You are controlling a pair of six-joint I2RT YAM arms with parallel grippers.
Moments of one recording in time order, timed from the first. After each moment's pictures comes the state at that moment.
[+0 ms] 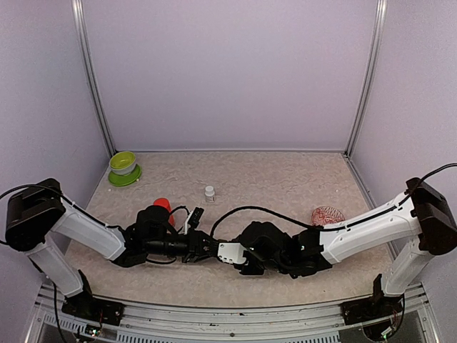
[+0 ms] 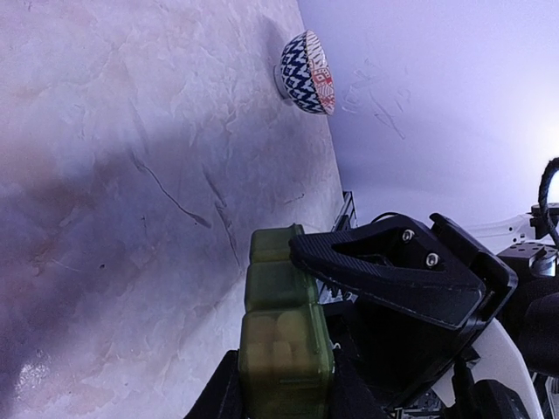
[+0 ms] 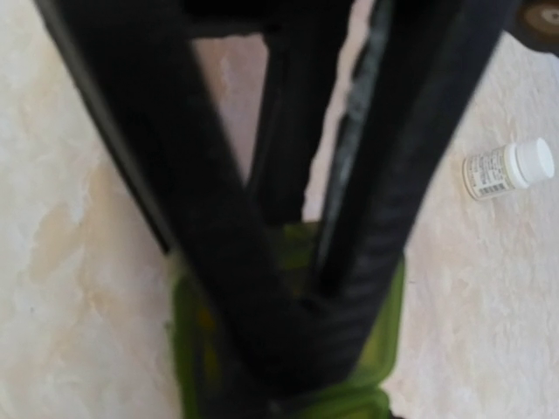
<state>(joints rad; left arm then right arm) -0.93 1.61 0.47 0.81 0.46 -1.11 1.31 1.65 0.88 0.04 0.41 -0.50</state>
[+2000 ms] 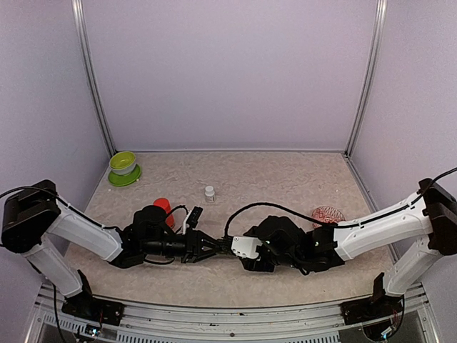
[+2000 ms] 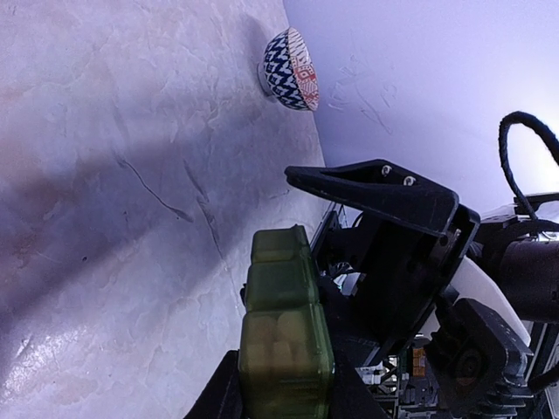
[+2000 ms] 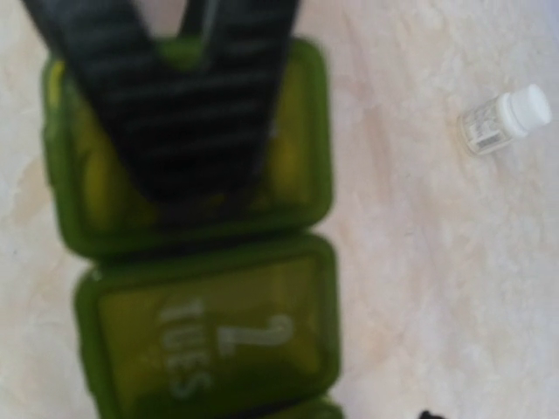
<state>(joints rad) -0.94 1.58 0.45 0.82 0.47 -1.12 1.24 1.55 0.78 0.06 0.34 -0.46</state>
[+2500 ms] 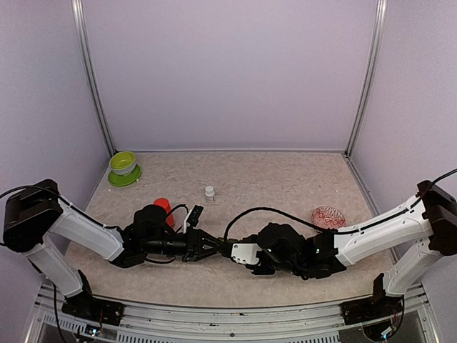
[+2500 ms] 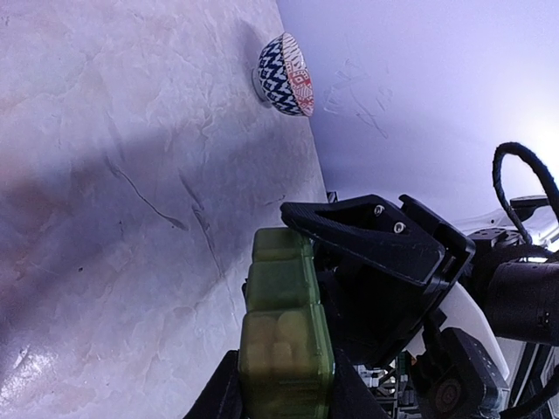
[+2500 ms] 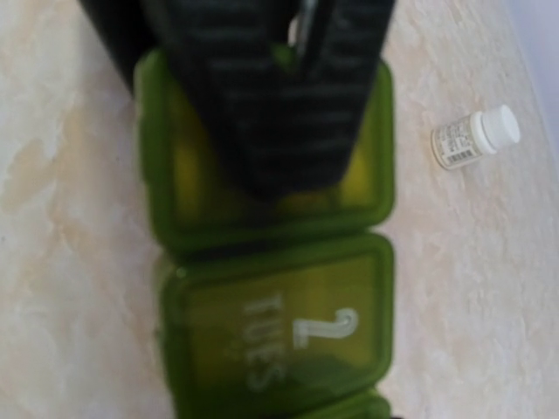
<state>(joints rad) -0.93 1.59 0.46 0.85 0.47 -1.12 1.29 1.54 0.74 0.13 0.42 -0.53</state>
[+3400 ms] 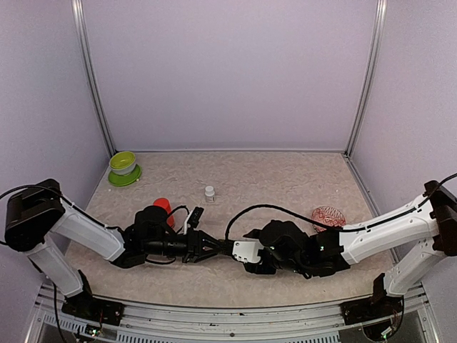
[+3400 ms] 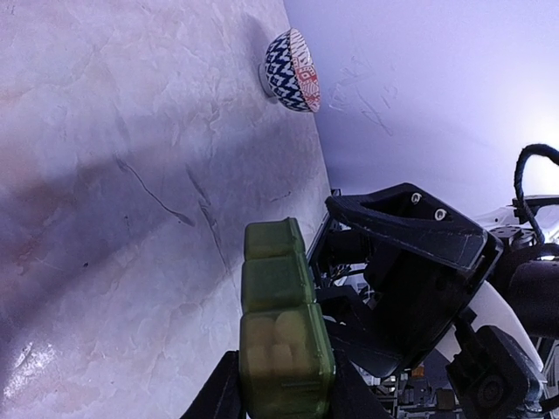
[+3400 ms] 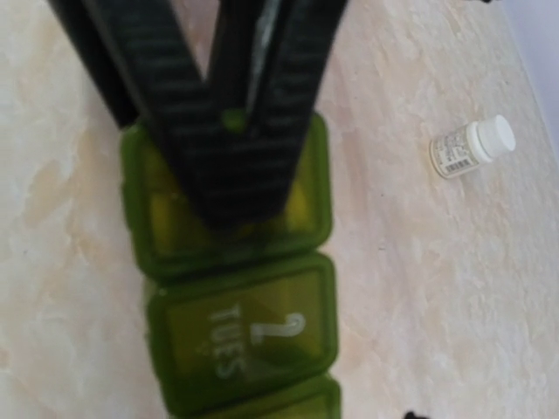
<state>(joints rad) -0.93 1.61 0.46 0.85 0.47 -1.12 1.30 1.50 0.76 0.09 0.40 -0.51</state>
